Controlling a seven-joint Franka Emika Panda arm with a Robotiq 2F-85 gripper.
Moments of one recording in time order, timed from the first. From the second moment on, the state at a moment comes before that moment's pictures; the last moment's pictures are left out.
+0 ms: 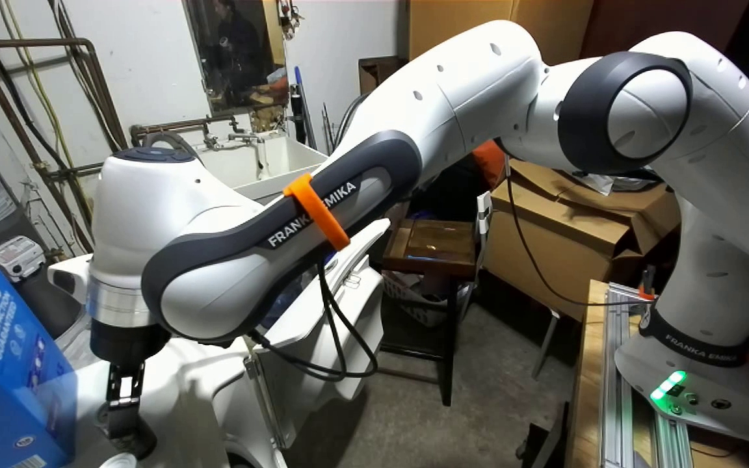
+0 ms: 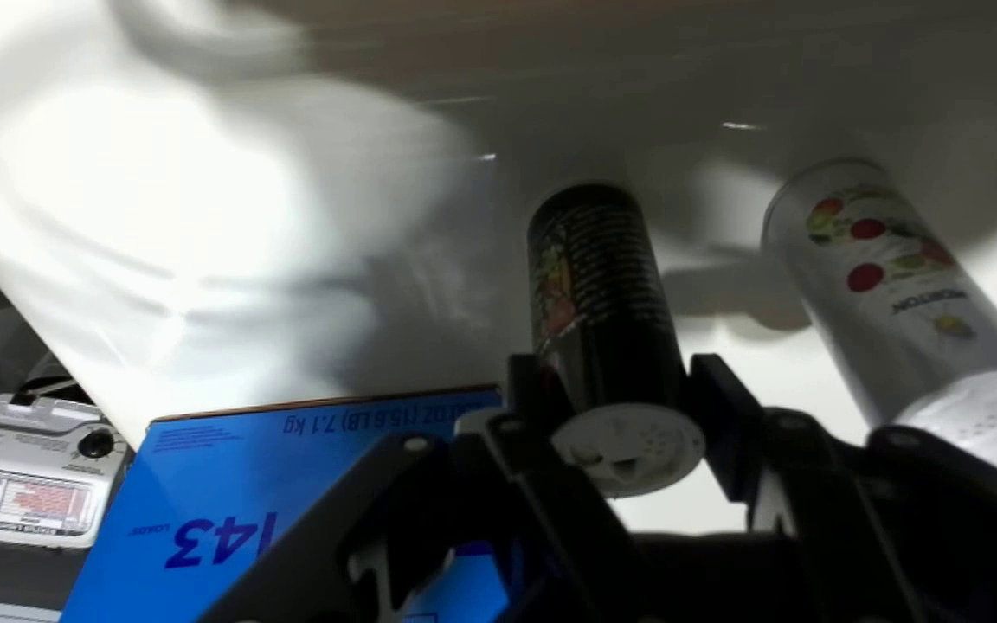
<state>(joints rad) 0.47 0.93 0.30 -1.16 -0.11 2.46 -0.35</state>
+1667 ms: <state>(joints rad) 0.62 0.43 -0.07 -1.78 -0.25 2.76 0.45</state>
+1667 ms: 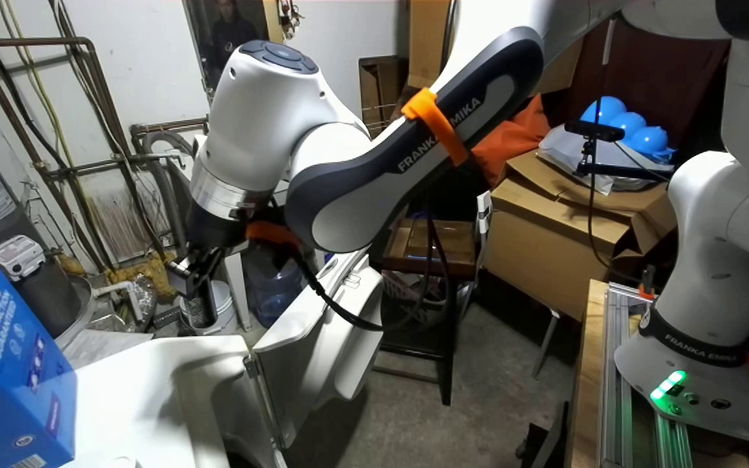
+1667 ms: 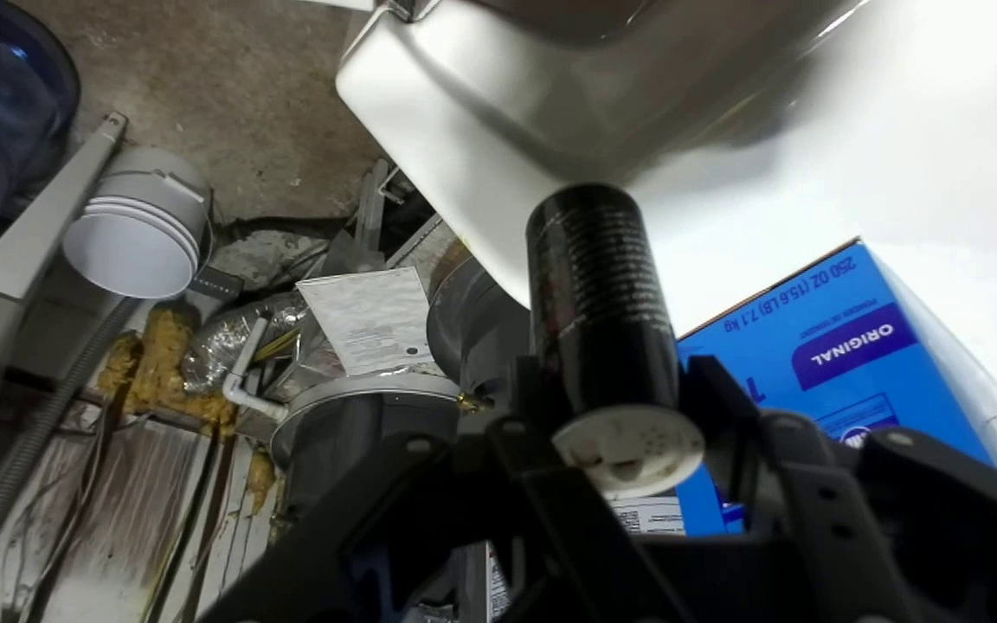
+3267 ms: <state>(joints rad) 0.46 -0.33 -0.47 -2.60 -0.89 2.59 1.28</state>
